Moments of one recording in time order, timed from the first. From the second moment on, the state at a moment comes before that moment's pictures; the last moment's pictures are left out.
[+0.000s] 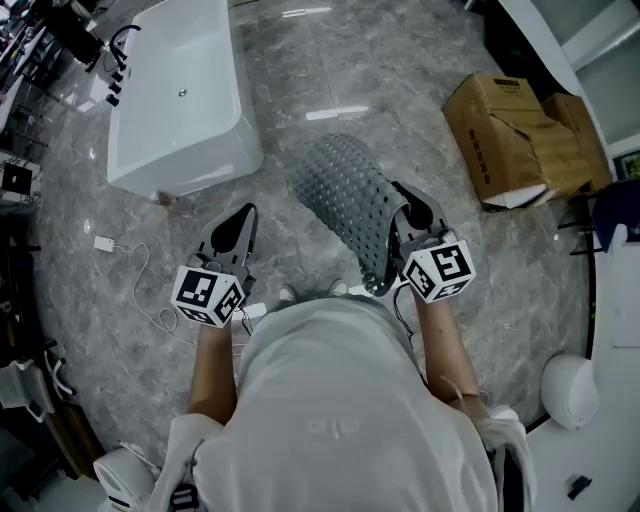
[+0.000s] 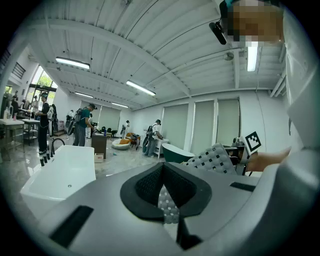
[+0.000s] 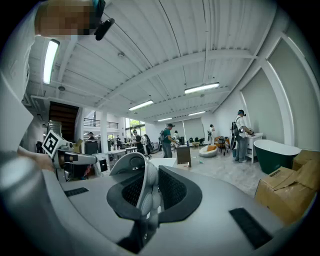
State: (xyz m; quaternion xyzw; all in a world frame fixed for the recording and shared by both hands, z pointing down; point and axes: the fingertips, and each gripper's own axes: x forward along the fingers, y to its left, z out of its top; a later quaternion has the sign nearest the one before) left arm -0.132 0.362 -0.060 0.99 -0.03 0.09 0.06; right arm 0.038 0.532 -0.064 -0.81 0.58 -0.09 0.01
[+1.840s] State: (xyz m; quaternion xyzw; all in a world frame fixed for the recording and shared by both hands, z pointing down) left arm 0.051 0.096 0.027 0.98 -0.07 0.12 0.15; right arm 0.274 0.280 0.009 -0.79 0.58 -0.17 -0.04
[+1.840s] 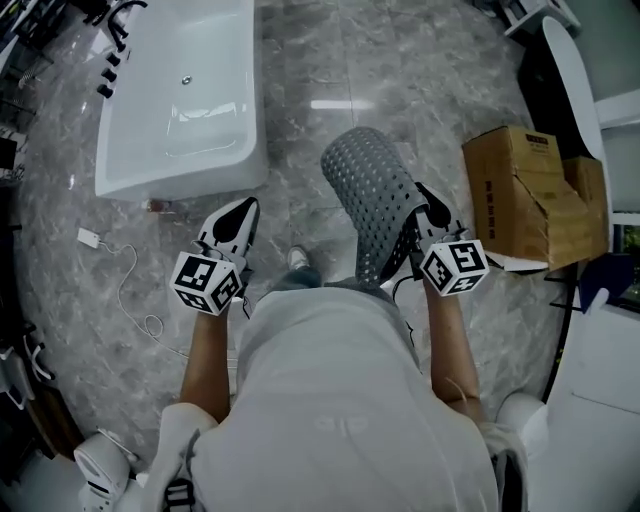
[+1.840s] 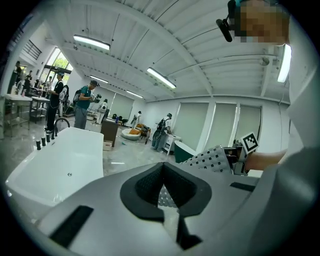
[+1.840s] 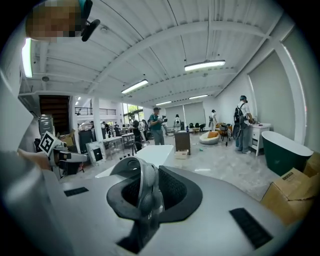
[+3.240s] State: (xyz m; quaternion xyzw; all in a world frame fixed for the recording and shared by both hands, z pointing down) left arm 0.052 0.026 0.157 0.84 -0.44 0.15 0.28; right arm 0.359 -0.029 0.215 -0.46 0.82 -0.23 -0.25
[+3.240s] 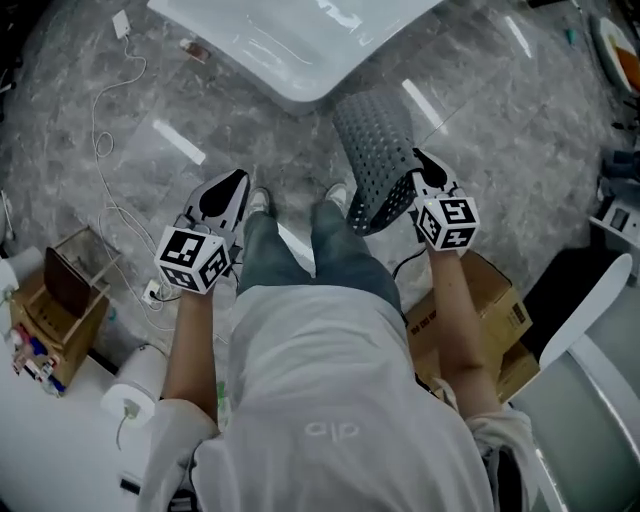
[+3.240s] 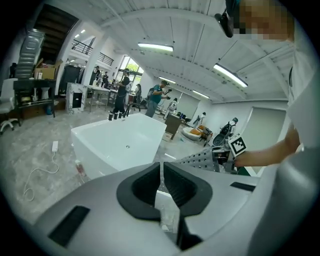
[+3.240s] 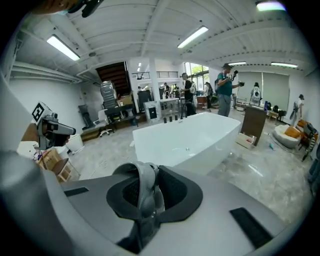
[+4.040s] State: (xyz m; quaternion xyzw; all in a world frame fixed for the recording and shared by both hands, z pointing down) left arm -0.002 0.066 0.370 0.77 -0.50 0.16 0.37; right arm 0.235 -0.030 0.477 -0.33 0.84 -0.26 -0.34
